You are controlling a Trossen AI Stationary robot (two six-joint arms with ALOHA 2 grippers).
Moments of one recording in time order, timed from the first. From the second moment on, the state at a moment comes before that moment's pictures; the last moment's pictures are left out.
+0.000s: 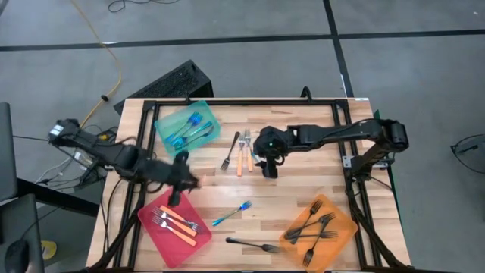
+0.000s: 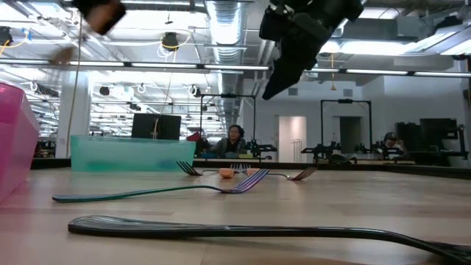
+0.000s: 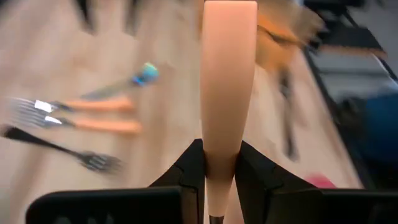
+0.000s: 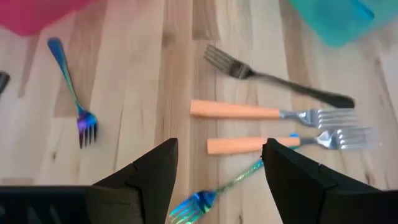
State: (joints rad) left arm -0.39 0.95 0.83 -0.54 -0.22 -0.32; right arm -0.07 1.58 1.19 -0.48 -0.05 -0.05
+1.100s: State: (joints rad) left arm -0.82 1.63 1.12 -0.95 -0.06 -0.41; right arm -0.08 1.58 1.19 -0.43 -0.05 -0.06
